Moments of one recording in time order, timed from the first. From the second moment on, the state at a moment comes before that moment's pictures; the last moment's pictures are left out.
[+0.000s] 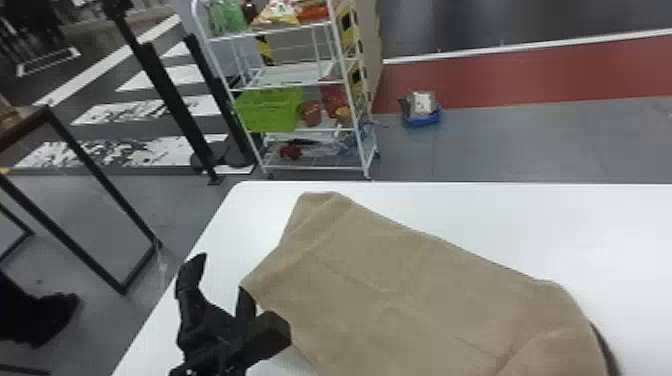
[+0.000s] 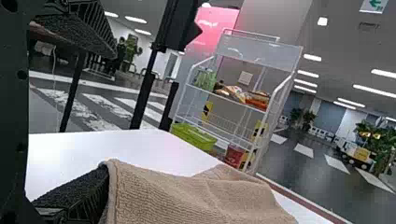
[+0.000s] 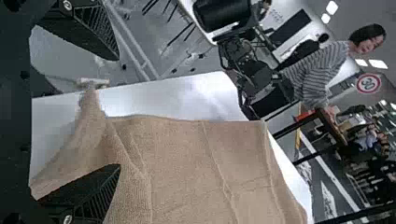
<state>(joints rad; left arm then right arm) 0.64 0.41 -0.01 -2.11 -0.76 0.57 0.30 0.29 -0.42 0.01 -2.27 -0.16 1.10 1.36</state>
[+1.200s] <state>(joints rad) 0.58 0.23 0.52 -2.22 -0.76 0.04 -0.46 0.16 -0.28 -0.14 -2.12 -0.44 1.33 1.28</state>
